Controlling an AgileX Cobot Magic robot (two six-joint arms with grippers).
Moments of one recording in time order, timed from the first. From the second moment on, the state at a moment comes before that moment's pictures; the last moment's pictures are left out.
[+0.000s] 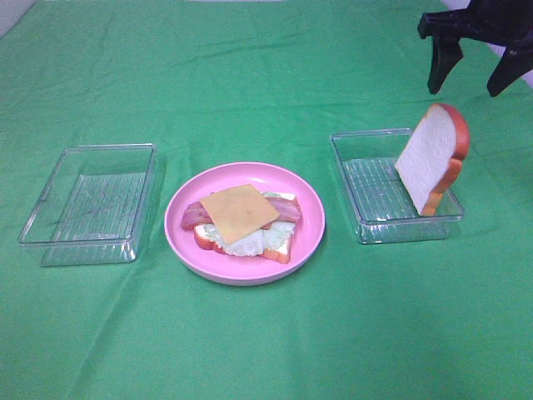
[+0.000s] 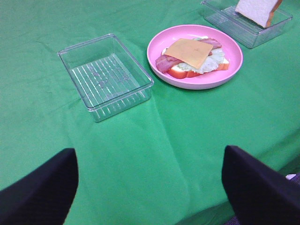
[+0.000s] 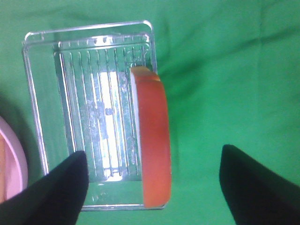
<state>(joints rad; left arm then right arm) -0.55 0.00 -0.50 0.05 1.06 -0.08 0.08 2.05 -1.85 0.09 1.22 0.07</state>
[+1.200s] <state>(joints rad) -0.55 0.00 -0.50 0.05 1.06 -0.08 0.07 2.06 -1.83 0.26 1.22 0.03</state>
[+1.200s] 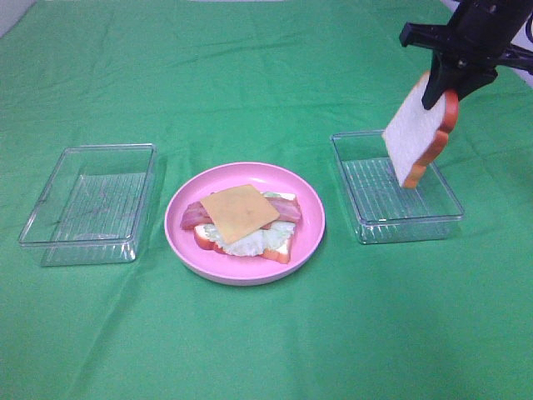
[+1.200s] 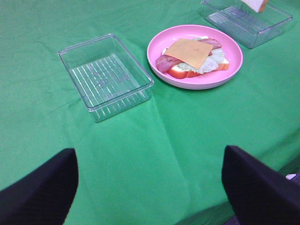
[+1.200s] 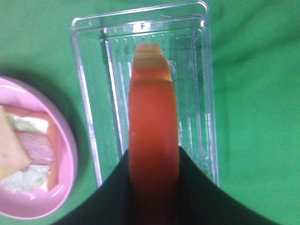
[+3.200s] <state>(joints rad) -0.55 0.00 -0.50 0.05 1.06 -0.08 0.33 2.12 -1.30 1.33 0.84 -0.47</state>
